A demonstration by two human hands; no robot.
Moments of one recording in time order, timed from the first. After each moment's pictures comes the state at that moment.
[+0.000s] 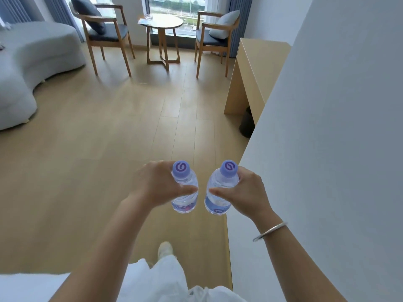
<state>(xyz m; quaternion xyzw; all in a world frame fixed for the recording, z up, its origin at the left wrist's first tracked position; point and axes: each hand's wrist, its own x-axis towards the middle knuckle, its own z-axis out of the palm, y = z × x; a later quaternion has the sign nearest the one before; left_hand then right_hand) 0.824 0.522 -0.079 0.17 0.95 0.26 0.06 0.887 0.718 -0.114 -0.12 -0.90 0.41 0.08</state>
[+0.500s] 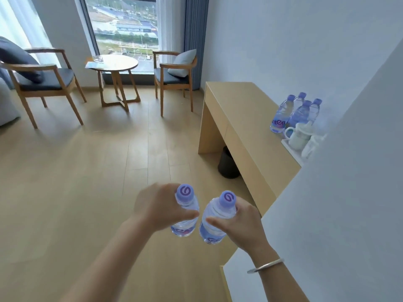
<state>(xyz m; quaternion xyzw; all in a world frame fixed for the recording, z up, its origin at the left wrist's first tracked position) 0.478 0.633 -0.064 0.28 0.93 0.22 0.06 0.592 0.794 -0.106 -0.23 -0.87 0.41 0.14</state>
